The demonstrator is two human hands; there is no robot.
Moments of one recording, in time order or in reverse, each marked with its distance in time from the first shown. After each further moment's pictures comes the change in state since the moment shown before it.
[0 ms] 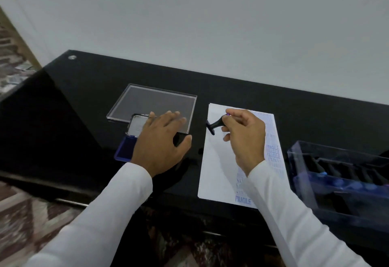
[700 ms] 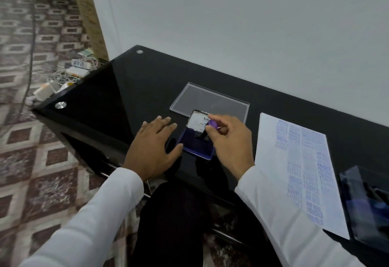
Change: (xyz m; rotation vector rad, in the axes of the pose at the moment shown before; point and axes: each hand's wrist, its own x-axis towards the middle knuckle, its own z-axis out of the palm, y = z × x) left_hand -0.098 -0.113 -0.060 0.071 0.030 -0.234; right_hand -0.088 -0.027 0.118 -0.350 -0.370 -0.366
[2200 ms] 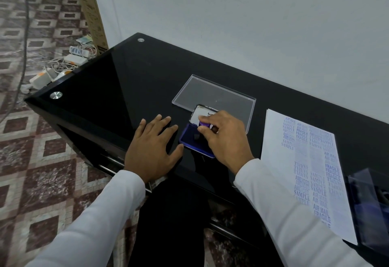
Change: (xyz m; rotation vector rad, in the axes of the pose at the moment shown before) left_hand -0.005 -0.012 0.029 0.103 0.022 -0.035; right_hand 0.015 -0.003 0.014 -0.335 -0.219 -0.164
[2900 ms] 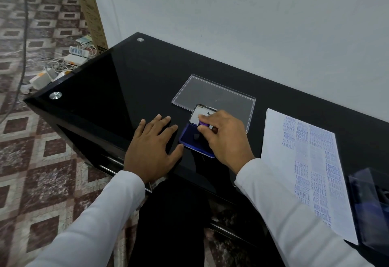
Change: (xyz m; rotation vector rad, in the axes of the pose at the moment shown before) left_hand 0.000 0.001 -0.002 0.009 -0.018 -0.009; right_hand 0.001 0.002 0.000 -0.022 -0.022 -0.034
